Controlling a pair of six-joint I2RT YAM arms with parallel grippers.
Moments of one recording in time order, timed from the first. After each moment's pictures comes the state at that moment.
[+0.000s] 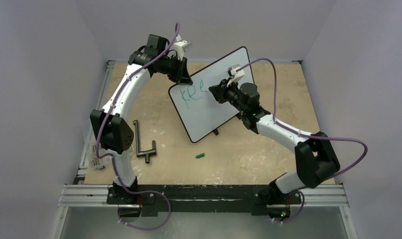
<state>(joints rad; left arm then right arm) -0.32 1.92 2.00 -0.90 0.68 0.11 0.52 1.48 0.91 0.51 -0.13 0.27</state>
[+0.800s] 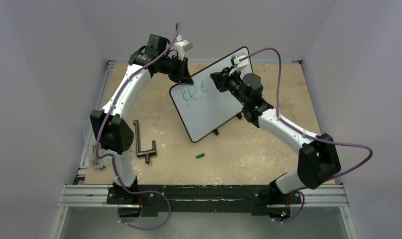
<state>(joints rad) -0.32 1.91 2.00 -0.90 0.68 0.09 0.51 1.47 1.06 0.44 -0.07 0.23</state>
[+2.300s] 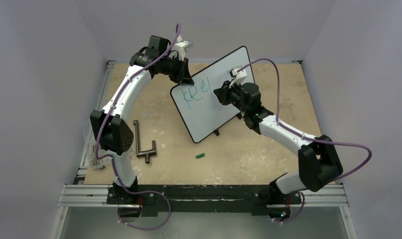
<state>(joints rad) -0.33 1.90 1.97 -0.87 0.65 0.06 0.51 1.45 0.92 0.39 -0.07 0.25</state>
